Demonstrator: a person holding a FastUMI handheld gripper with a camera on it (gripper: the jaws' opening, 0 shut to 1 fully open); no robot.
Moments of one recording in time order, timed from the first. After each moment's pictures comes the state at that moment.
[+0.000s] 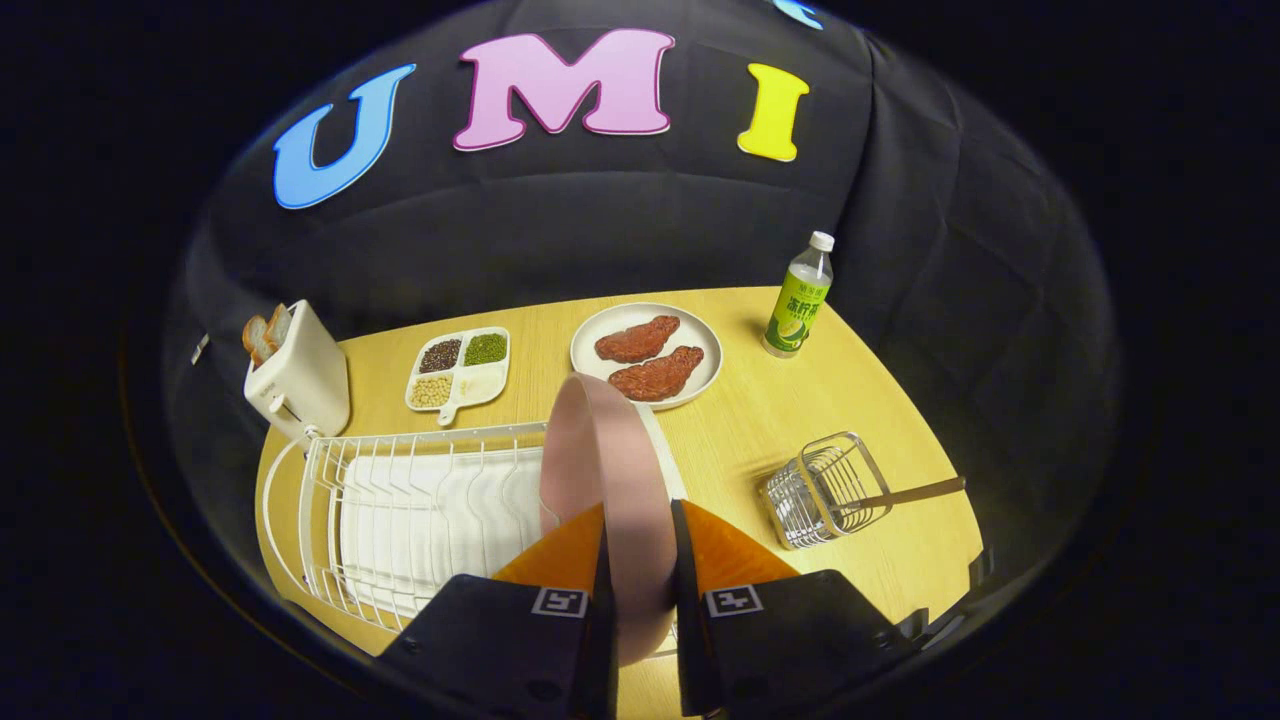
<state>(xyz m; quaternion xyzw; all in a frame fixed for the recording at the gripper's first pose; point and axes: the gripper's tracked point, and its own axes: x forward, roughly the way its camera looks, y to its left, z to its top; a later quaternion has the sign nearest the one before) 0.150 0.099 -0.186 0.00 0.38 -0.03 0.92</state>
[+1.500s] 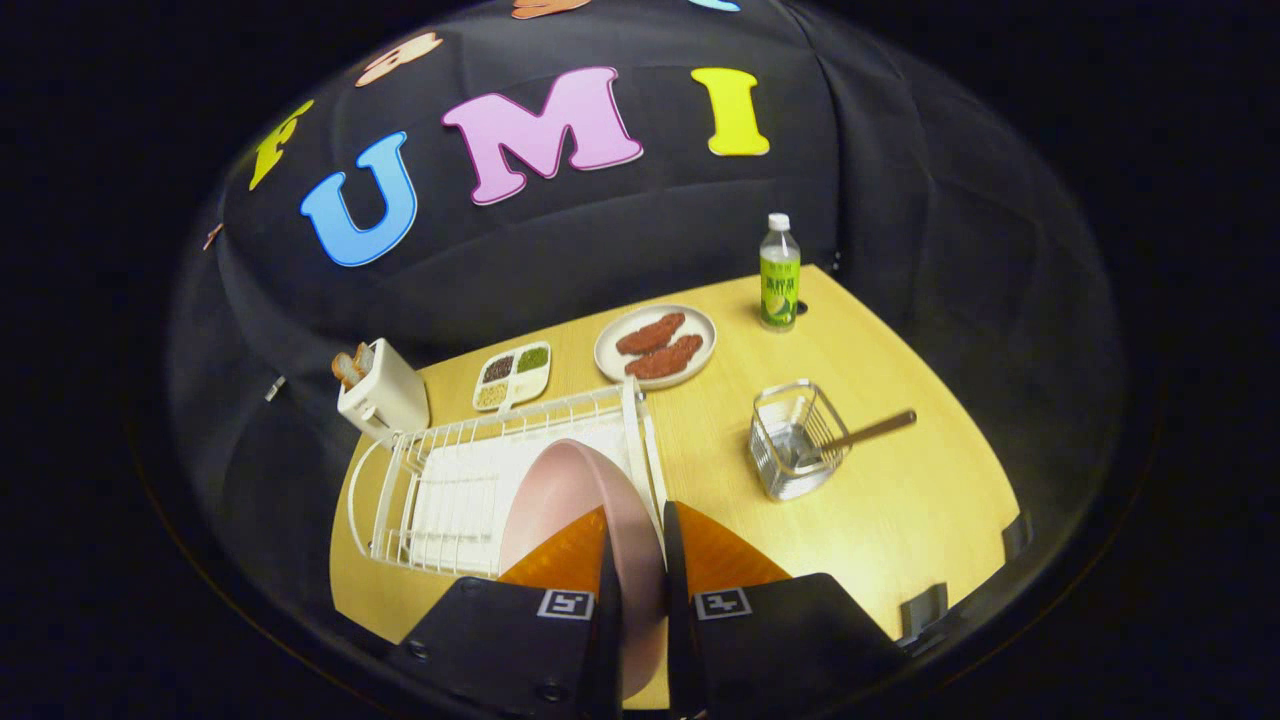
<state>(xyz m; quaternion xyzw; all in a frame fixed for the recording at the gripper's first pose) 0.039 0.042 -0.164 0.14 0.38 0.05 0.91</state>
